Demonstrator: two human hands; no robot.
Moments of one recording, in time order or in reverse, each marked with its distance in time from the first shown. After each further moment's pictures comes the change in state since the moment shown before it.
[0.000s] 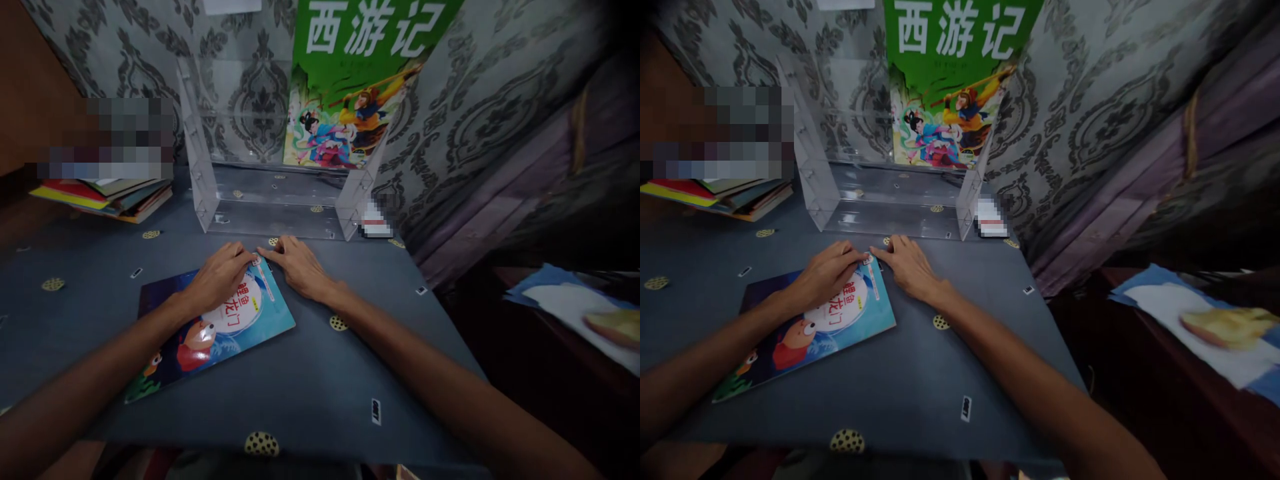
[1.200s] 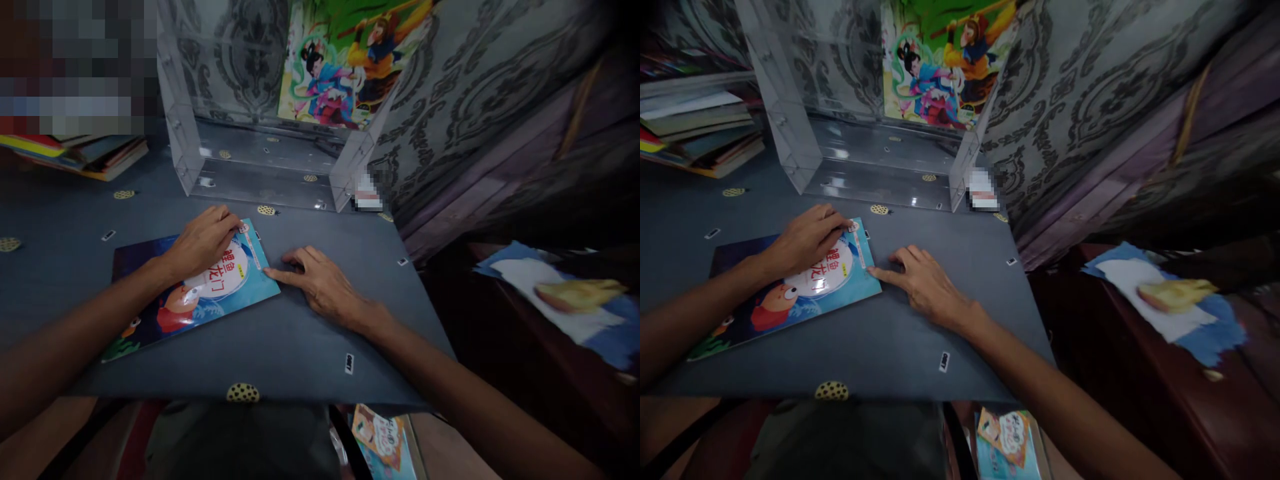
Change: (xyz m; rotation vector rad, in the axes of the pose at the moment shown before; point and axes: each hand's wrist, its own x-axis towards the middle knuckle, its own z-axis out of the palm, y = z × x) left_hand -0.001 -0.001 0.000 0.048 -0.023 -0.022; right_hand -0.099 -0.015 -0.010 0.072 0.026 -0.192
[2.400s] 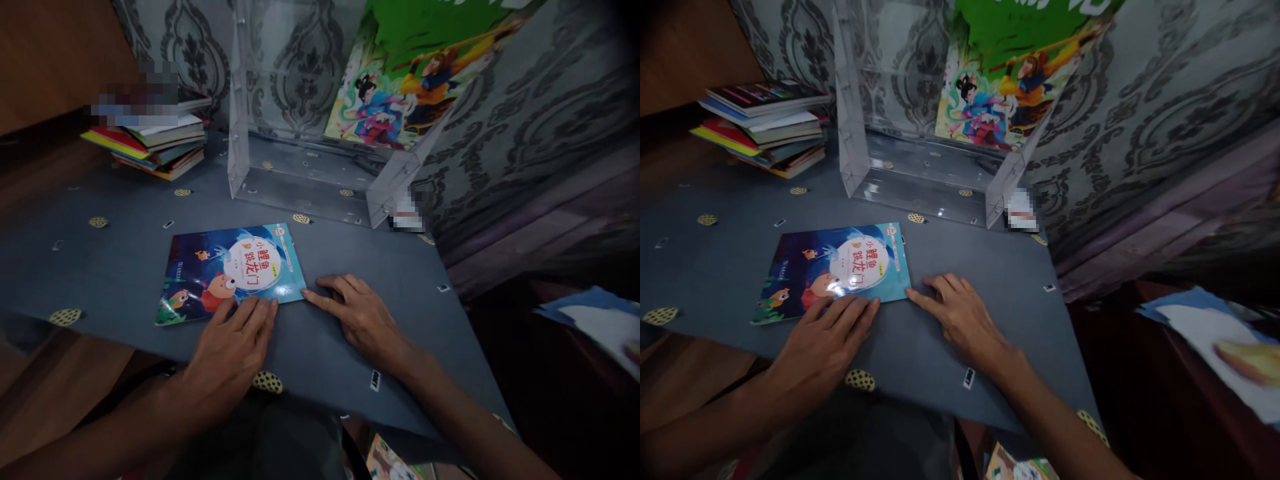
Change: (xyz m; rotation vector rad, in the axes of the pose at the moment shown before) left_hand -0.111 0.143 -0.029 0.447 -0.083 -0.006; right_hand -0.026 -0.018 0.000 -0.064 0.070 -0.058
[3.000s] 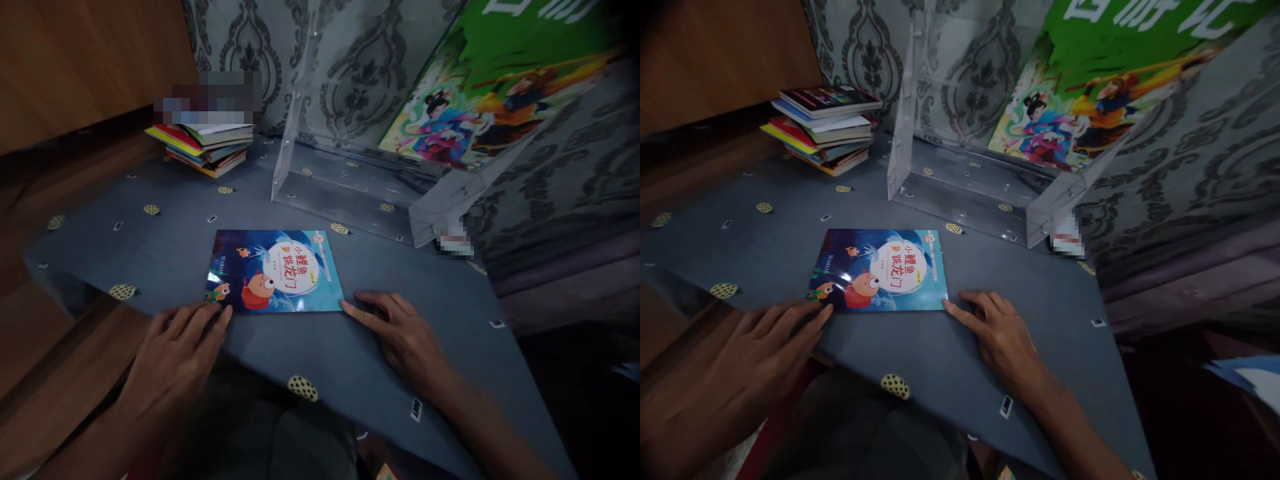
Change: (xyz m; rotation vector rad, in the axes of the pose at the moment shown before) left_hand -0.094 -0.046 -0.017 -0.093 -0.045 -0.320; right_hand 0.000 0.005 0.002 0.032 0.046 -0.032
